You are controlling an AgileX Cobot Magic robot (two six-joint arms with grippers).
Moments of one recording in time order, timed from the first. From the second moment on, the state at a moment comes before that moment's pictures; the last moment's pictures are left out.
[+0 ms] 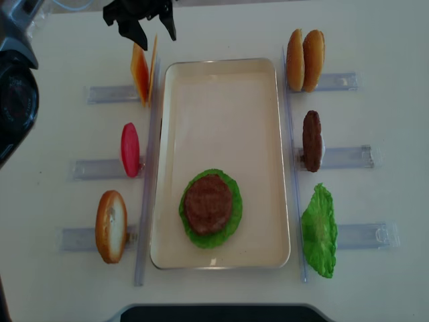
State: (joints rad) left arm -0.25 2.20 -2.05 -0.09 1.23 -0.36; right arm -0.12 -0.01 -0.50 0.02 1.13 -0.01
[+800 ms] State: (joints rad) left arm -0.25 2.20 -2.02 -0.07 1.23 -0.32; right arm -0.12 -0.01 -0.50 0.02 1.13 -0.01
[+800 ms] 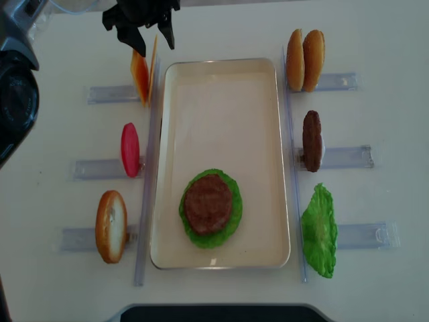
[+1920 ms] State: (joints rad) left arm -0.25 2.23 -2.02 -0.06 1.23 -0.35; right arm -0.12 -0.01 -0.50 0.02 1.13 -0.01
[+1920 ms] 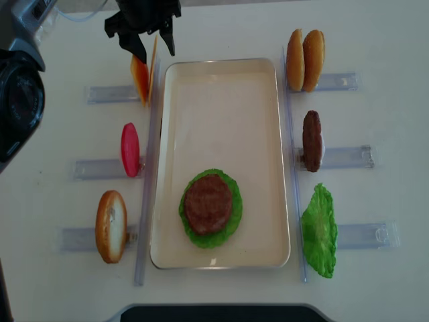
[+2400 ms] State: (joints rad) left arm -0.25 2.24 -2.02 -0.06 1.23 -0.35; right arm -0.12 -0.01 -0.50 0.02 1.13 -0.01
